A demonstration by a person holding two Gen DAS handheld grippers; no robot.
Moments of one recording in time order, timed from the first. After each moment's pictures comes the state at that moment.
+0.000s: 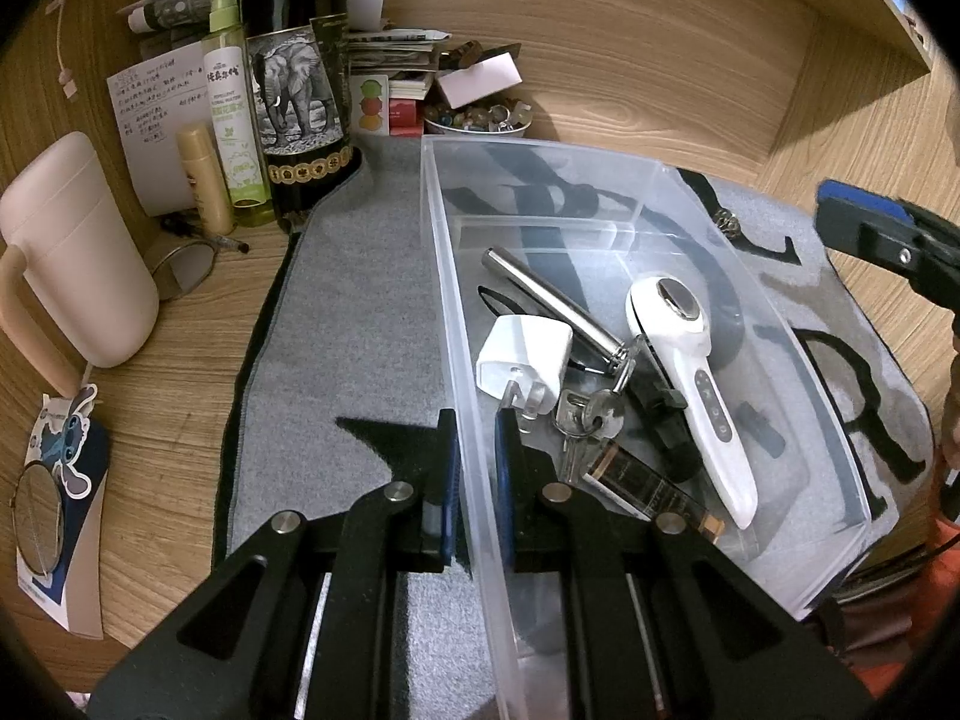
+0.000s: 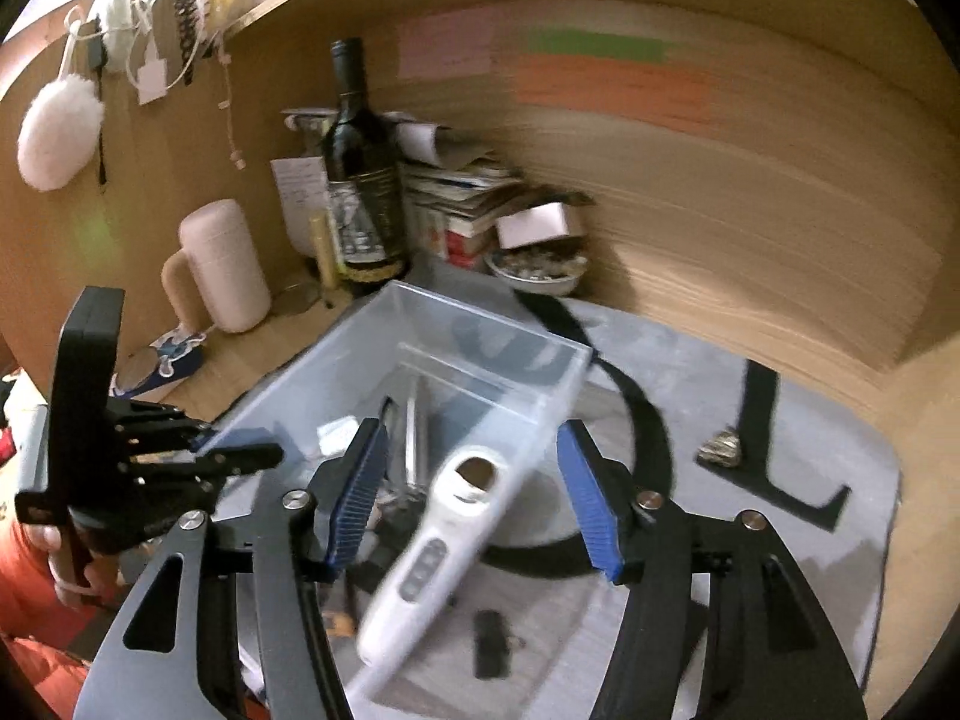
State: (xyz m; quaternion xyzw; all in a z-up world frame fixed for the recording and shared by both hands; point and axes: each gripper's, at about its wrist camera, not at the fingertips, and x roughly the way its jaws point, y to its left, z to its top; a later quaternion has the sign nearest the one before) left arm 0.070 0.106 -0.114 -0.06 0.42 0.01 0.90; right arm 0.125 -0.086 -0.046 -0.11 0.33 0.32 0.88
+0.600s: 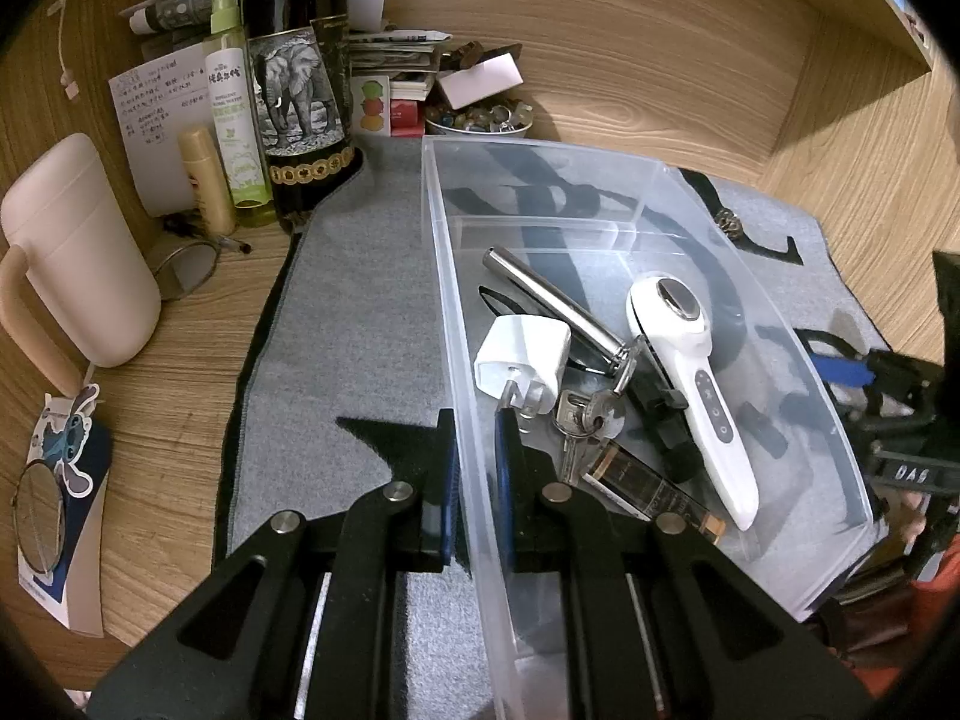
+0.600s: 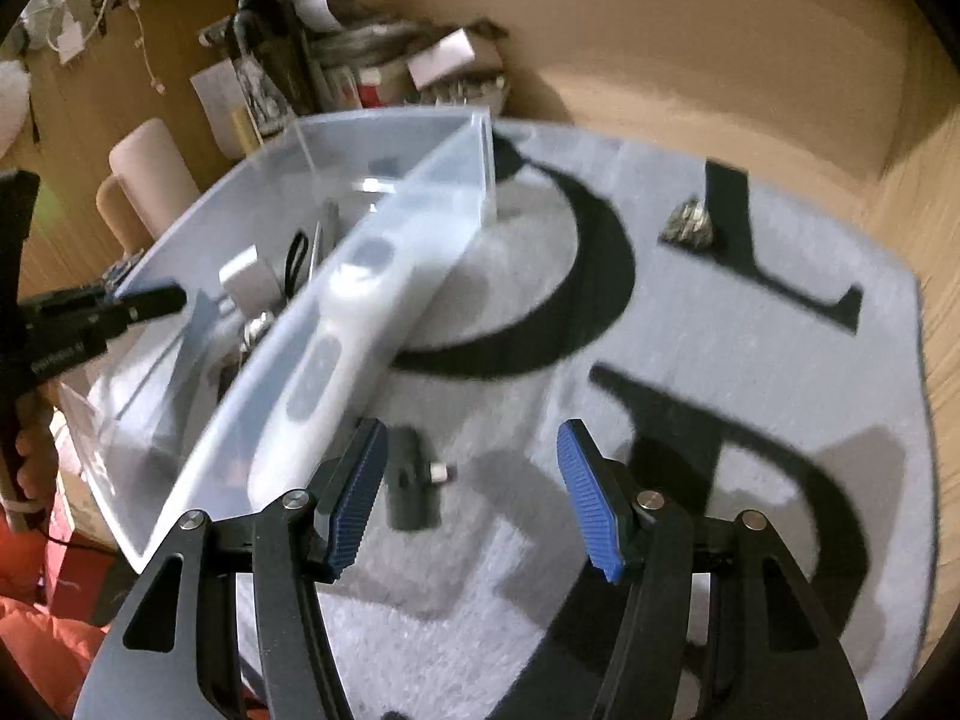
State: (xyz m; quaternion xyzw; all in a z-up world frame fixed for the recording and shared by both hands) left arm 0.070 0.106 -0.114 -0.06 0.42 0.01 0.90; right arm 0.126 -0.129 -0.134 -0.08 0.45 0.29 0.84
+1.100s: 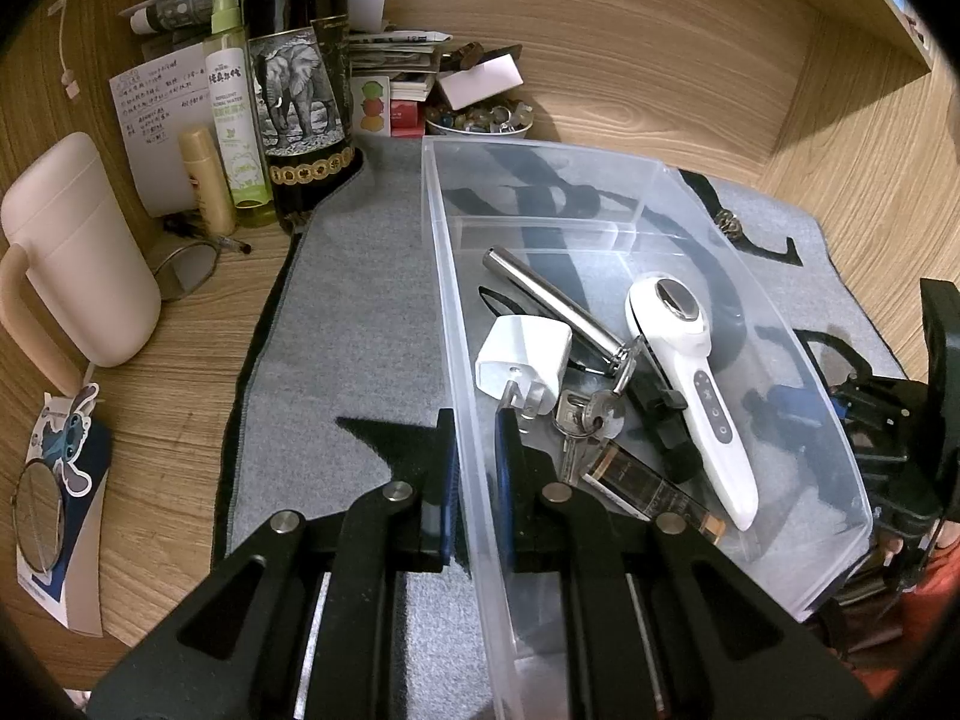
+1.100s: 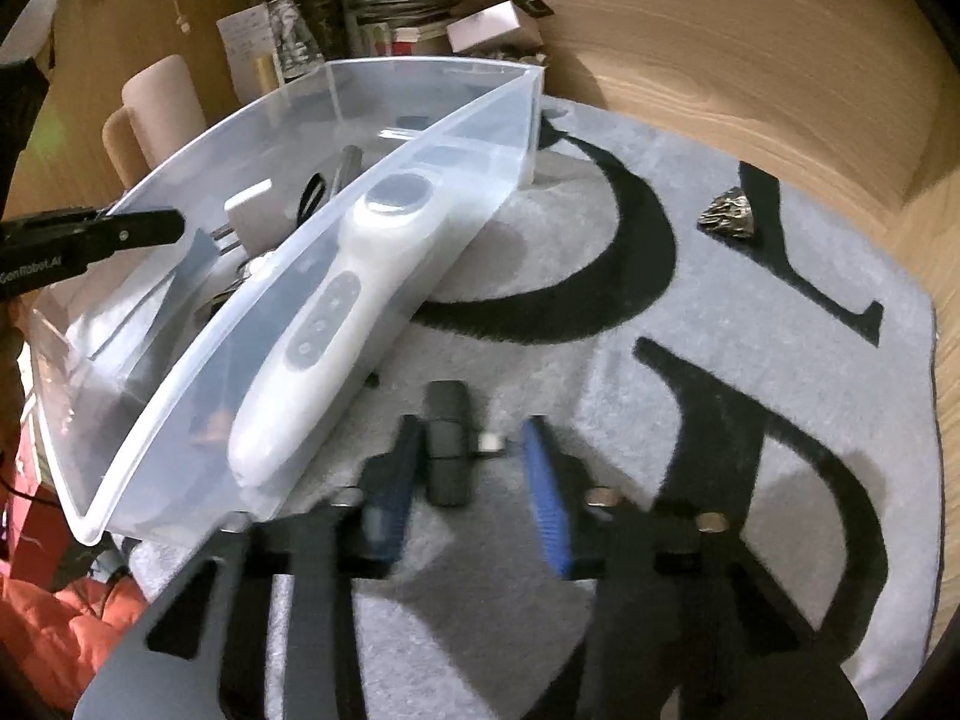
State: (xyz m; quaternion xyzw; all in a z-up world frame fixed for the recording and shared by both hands) left arm 0.071 0.105 -0.114 -0.06 0.42 0.02 0.90; right arm 0.118 -0.119 -0.146 -0.13 0.43 0.30 0.84
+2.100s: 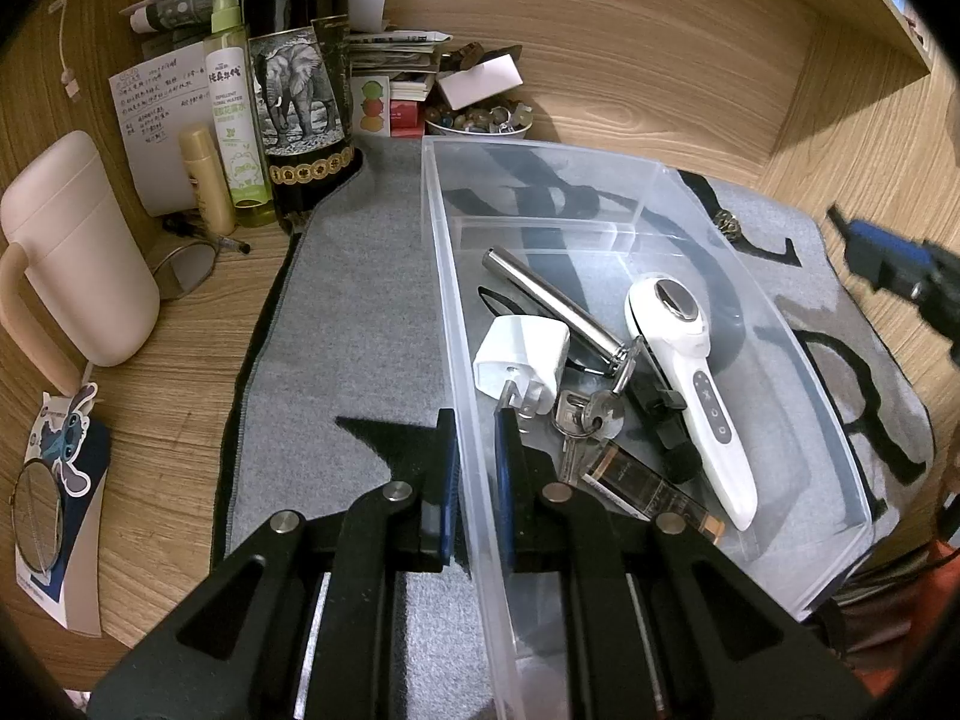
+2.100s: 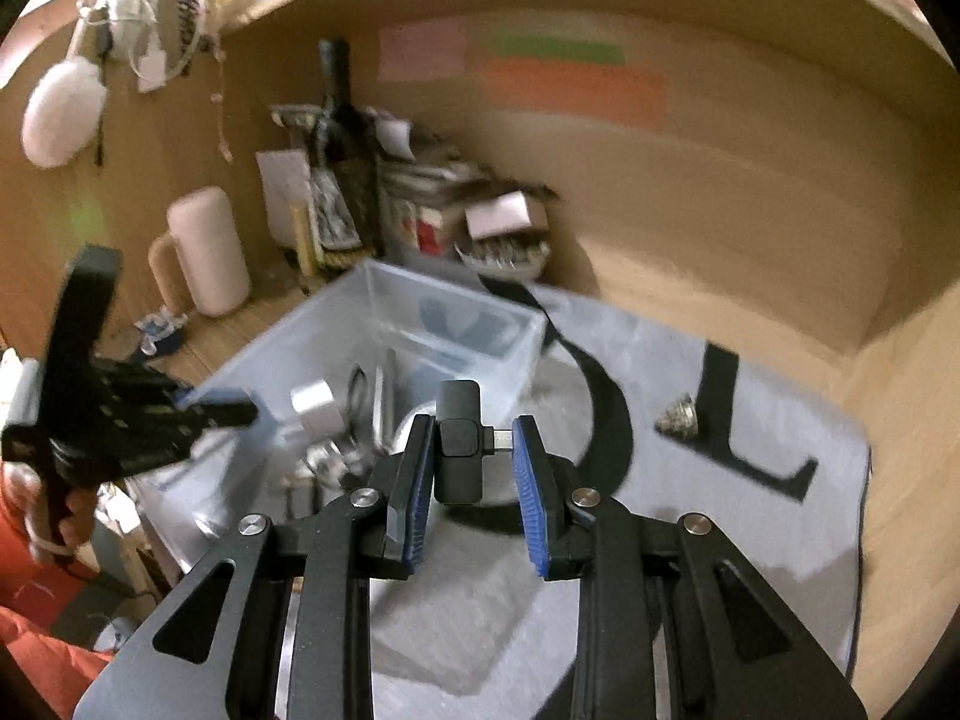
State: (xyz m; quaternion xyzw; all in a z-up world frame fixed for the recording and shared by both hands) left arm 0.071 0.105 -0.114 -0.06 0.42 0.02 0.90; right arm 0.110 -0.097 -0.043 -0.12 0.30 0.32 0.89
